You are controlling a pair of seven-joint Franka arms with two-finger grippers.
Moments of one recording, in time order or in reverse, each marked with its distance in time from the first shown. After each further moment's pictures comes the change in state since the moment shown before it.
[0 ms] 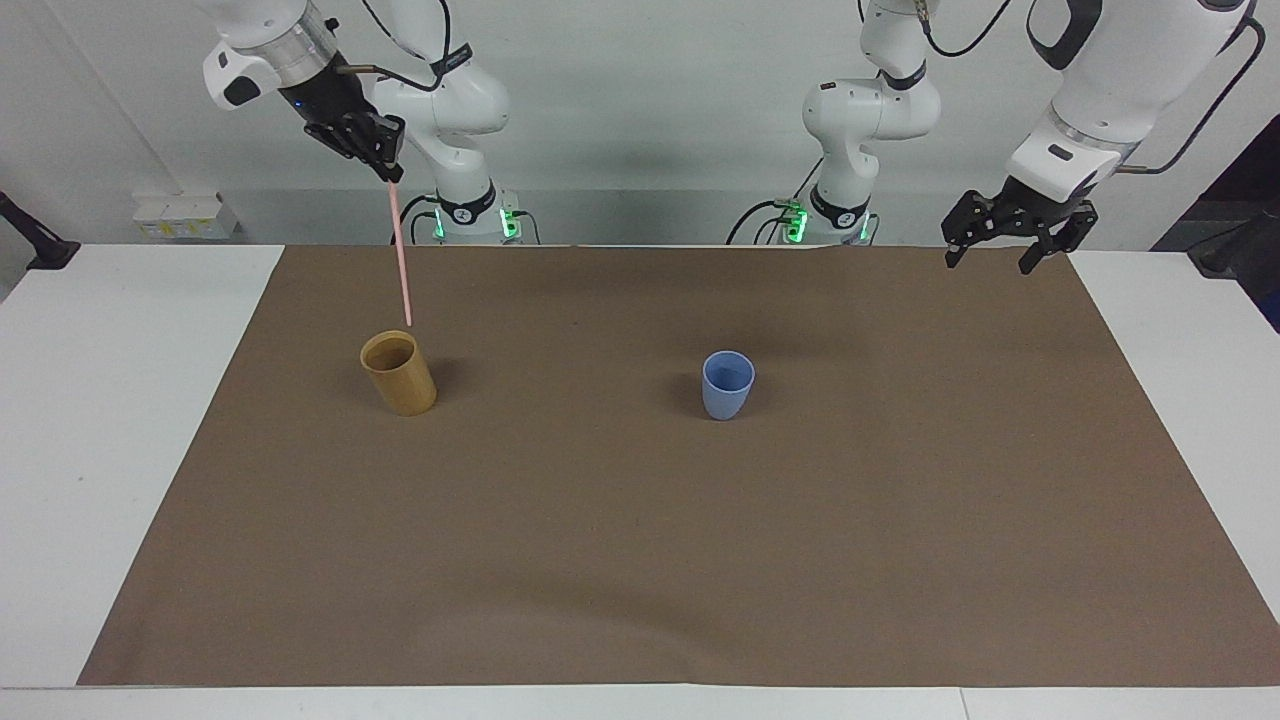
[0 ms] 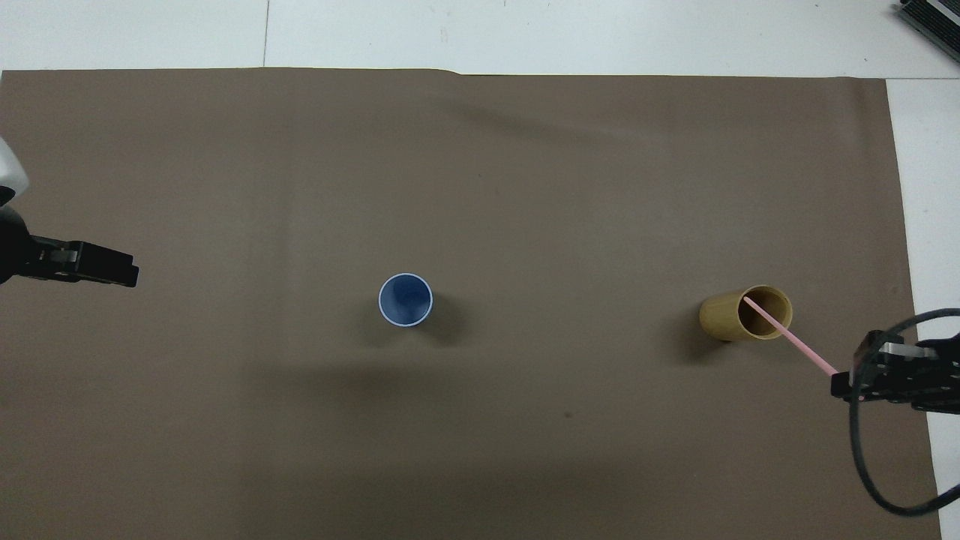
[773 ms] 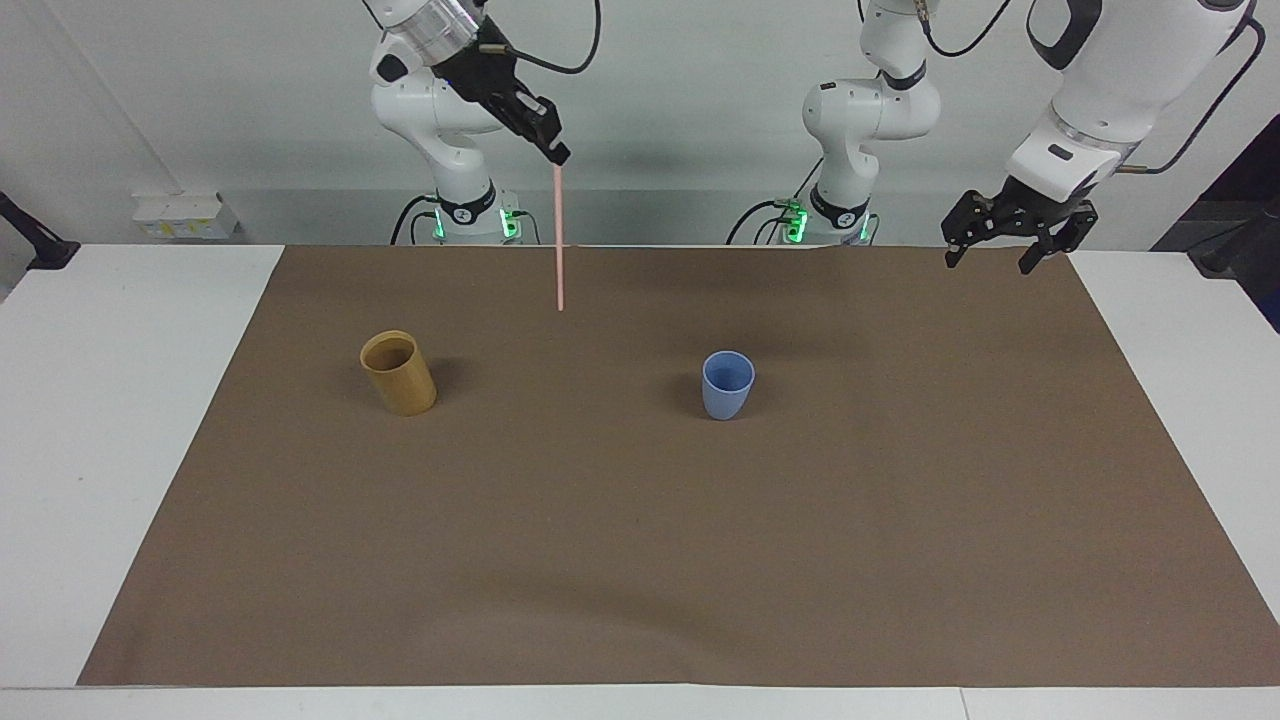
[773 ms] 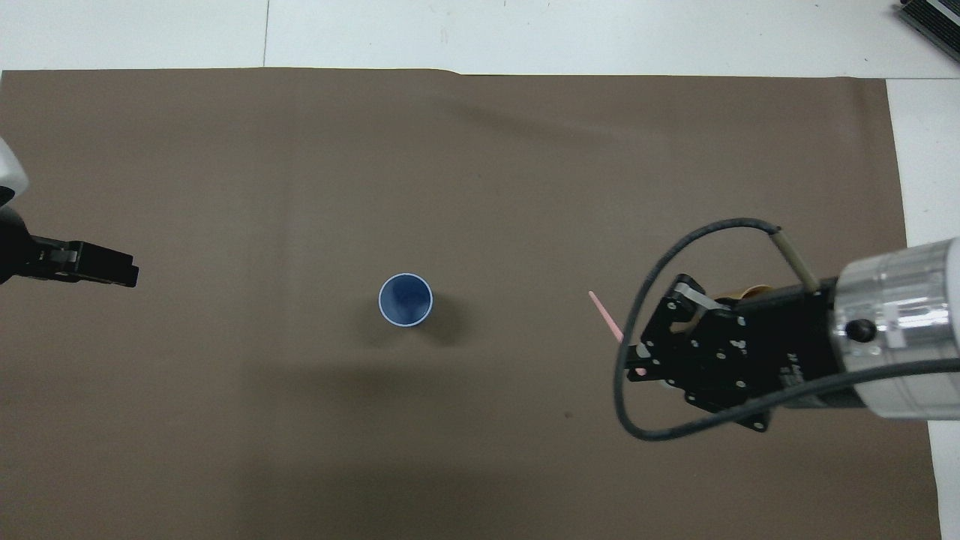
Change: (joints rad) left arm 0.000 0.000 0.000 0.000 0.000 0.000 0.000; right arm 0.043 0.069 0.244 0.058 0.326 0.275 0.724
